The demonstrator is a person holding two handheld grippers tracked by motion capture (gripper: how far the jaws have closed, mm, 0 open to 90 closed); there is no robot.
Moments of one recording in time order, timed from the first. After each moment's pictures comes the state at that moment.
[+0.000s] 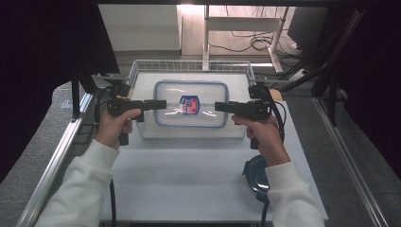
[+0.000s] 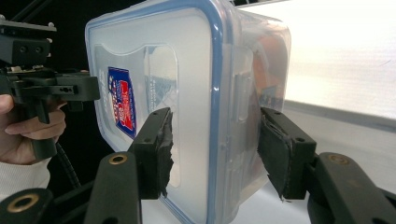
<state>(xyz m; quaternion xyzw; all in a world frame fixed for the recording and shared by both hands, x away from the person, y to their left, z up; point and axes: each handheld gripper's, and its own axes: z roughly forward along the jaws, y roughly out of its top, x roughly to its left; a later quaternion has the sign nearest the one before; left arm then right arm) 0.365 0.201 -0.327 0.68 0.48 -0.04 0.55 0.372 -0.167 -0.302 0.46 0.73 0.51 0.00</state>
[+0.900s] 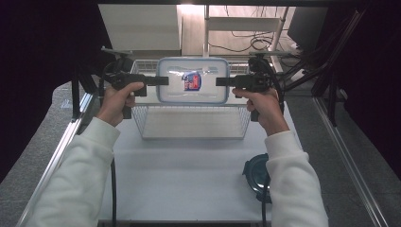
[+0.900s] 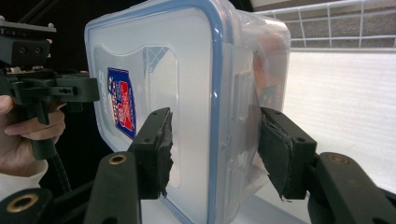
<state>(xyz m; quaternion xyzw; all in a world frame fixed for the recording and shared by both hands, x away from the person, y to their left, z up) 0.420 0.207 -0.300 0.68 0.47 -0.05 0.55 0.429 -0.162 -0.268 0.47 0.73 0.50 0.00</state>
